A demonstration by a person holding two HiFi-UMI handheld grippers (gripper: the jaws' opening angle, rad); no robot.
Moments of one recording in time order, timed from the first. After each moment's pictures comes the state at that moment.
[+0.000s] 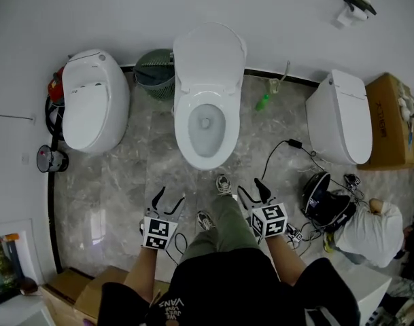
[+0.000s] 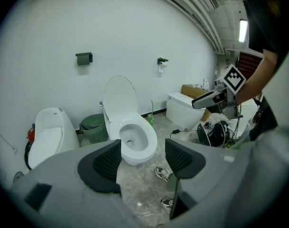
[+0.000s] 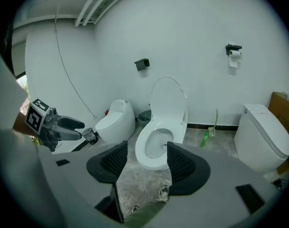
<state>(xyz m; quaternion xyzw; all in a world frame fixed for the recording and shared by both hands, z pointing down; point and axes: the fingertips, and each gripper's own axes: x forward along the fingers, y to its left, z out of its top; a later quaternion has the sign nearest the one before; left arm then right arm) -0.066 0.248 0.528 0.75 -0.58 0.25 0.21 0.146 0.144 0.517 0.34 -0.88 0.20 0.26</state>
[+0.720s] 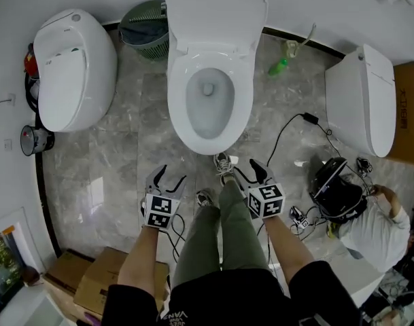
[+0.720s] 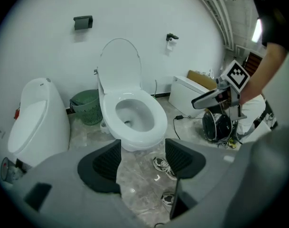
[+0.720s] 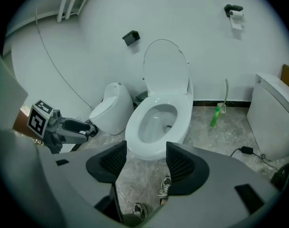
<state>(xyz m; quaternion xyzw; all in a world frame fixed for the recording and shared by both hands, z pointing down) -0.083 0.184 0.715 0.72 -0.55 0.29 0.30 0.107 0.089 0.705 0.30 -0.86 0.28 0.31</state>
